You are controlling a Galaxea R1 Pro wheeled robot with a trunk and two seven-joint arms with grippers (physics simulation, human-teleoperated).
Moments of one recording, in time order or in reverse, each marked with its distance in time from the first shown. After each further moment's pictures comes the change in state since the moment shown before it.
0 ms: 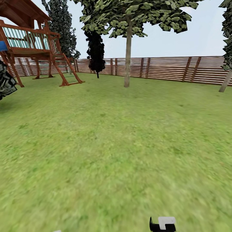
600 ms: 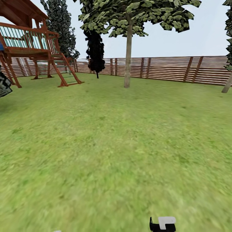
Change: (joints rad) left arm 0.000 0.000 0.000 0.000 0.000 -0.002 0.000; right arm 0.000 0.000 0.000 -0.001 0.000 -0.001 -0.001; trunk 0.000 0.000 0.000
